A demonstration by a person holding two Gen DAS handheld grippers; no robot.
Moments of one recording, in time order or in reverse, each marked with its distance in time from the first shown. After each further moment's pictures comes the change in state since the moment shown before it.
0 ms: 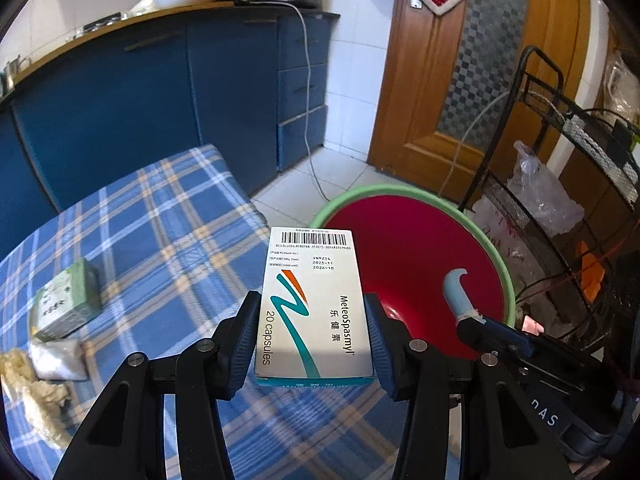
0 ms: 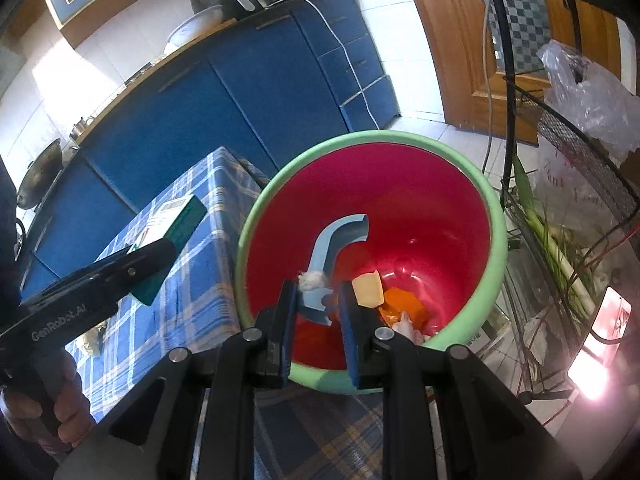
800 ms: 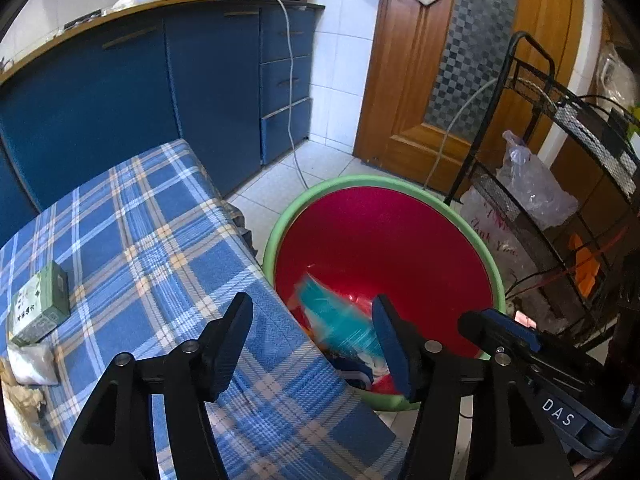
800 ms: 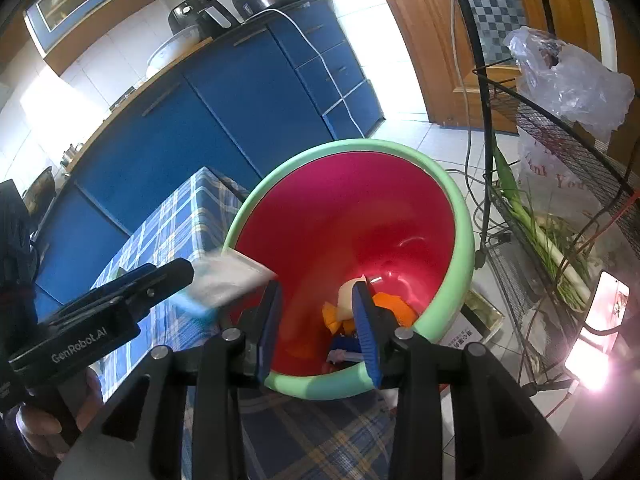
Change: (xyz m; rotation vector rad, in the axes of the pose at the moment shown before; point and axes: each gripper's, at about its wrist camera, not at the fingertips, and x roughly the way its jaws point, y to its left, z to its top) left arm 0.016 -0.019 0.003 0.012 0.023 -0.035; right arm -0.010 -0.022 0.003 0.079 -0.037 -0.013
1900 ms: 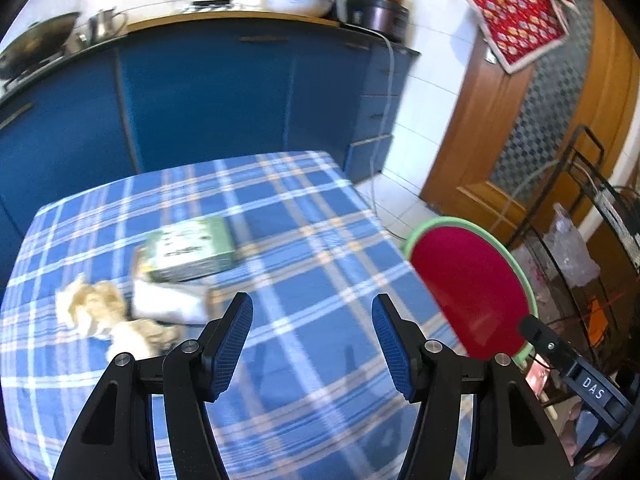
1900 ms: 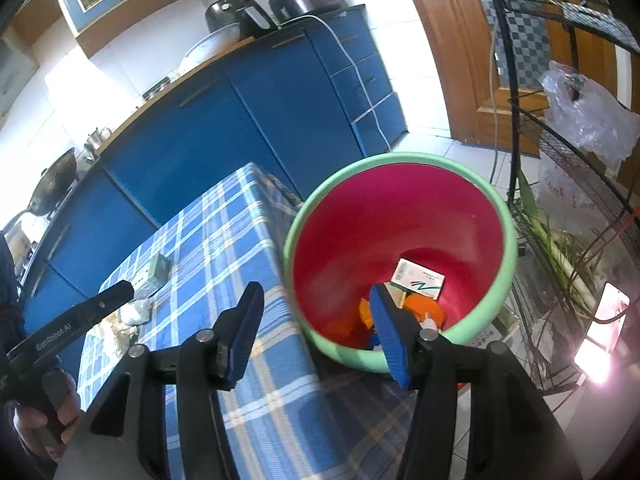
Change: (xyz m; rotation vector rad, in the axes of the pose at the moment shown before) left arm -0.097 0.113 -0.042 -0.244 -0.107 0.157; right arm -0.026 0.066 -0.014 -0.082 -0.027 0.035
